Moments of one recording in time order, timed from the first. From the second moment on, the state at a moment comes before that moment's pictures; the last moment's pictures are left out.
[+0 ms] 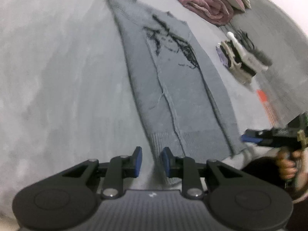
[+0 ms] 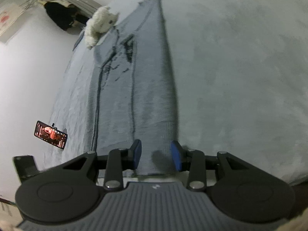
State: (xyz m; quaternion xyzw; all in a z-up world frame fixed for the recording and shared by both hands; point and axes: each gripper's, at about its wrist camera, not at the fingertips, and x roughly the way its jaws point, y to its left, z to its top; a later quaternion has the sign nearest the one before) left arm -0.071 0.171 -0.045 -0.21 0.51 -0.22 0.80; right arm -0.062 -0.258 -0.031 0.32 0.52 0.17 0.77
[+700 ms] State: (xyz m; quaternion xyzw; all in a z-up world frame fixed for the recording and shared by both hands) left arm -0.058 0.168 -0.078 -0.36 0.51 -0.28 0.73; right arm -0.045 -0.262 -0.060 0.43 0.55 0.26 0.67
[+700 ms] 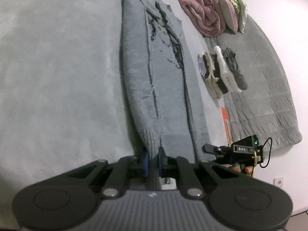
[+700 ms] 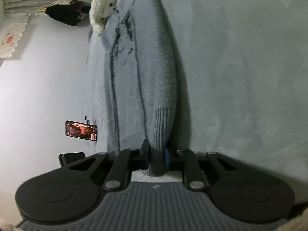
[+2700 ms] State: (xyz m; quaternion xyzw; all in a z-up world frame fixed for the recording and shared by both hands) left arm 0.067 0.197 -0.056 -0.39 0.37 -0.21 0.82; right arm 0.089 -0.263 -0.060 0.41 0.43 0.23 0.77
